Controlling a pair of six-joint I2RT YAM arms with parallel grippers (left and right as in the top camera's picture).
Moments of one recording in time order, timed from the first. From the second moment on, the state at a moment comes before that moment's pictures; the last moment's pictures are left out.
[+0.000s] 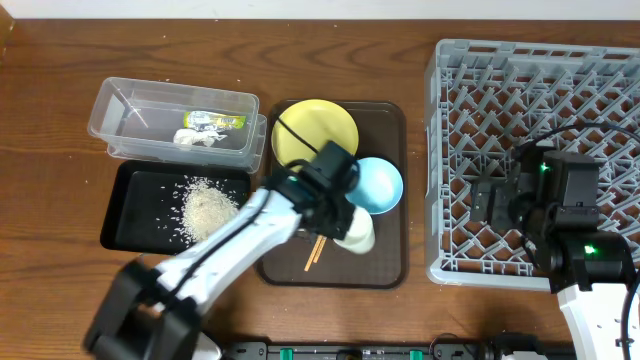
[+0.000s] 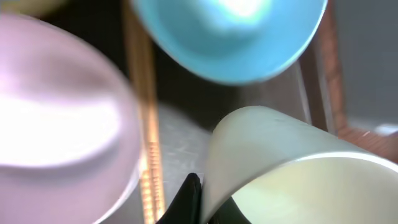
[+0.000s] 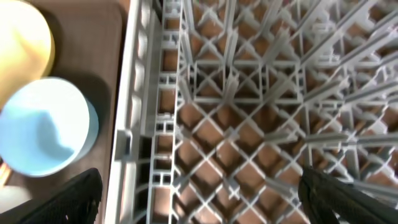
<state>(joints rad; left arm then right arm) -0.65 1.58 1.05 -0.75 0.24 -0.31 0.01 0.98 0.89 -0.80 -0.02 0.08</state>
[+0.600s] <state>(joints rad) -0.19 1.55 1.06 -0.22 0.92 -0.65 0.02 1.11 0.90 -0.61 -0.74 -0.07</state>
